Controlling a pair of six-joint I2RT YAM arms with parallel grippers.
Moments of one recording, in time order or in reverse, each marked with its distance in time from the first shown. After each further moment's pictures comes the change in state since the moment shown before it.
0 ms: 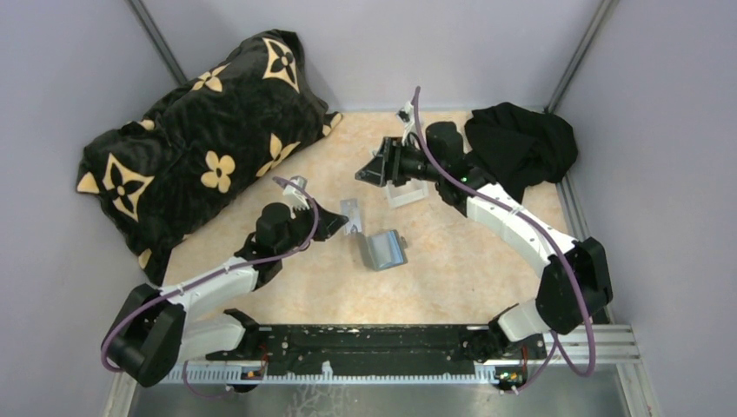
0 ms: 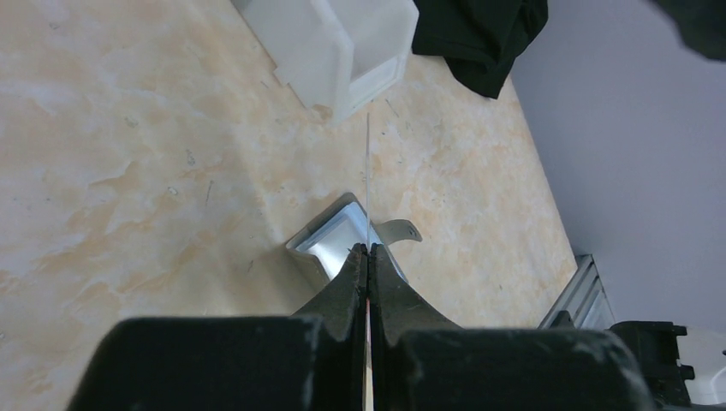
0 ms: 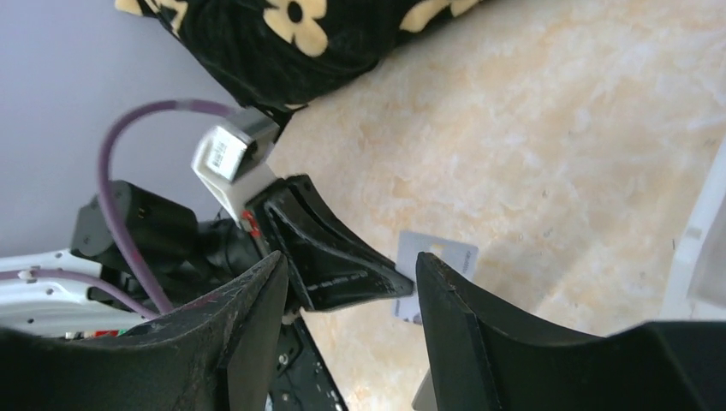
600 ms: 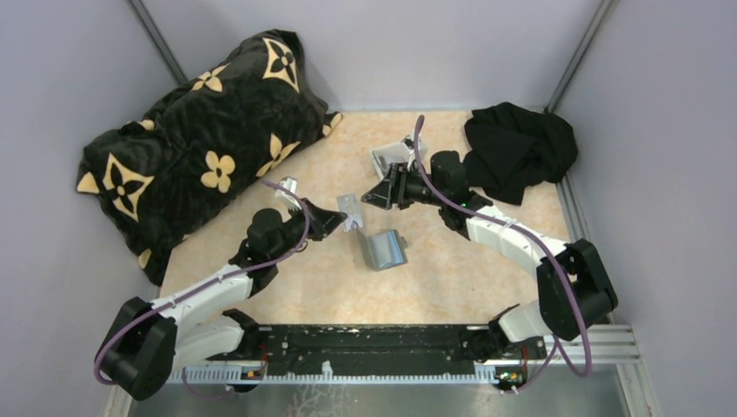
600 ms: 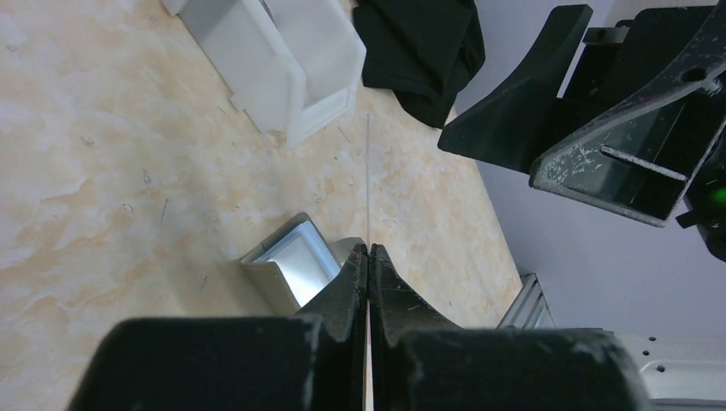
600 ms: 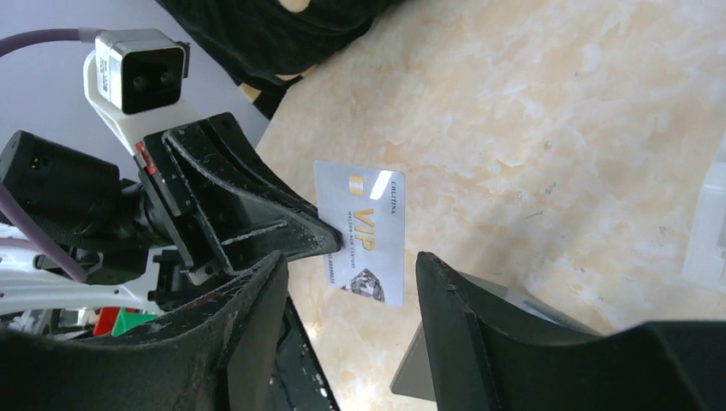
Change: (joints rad) left arm 0.000 -0.091 -0.041 0.076 0.003 -0.094; right arm -0.016 -0.049 -0.320 0.267 -0.029 0.056
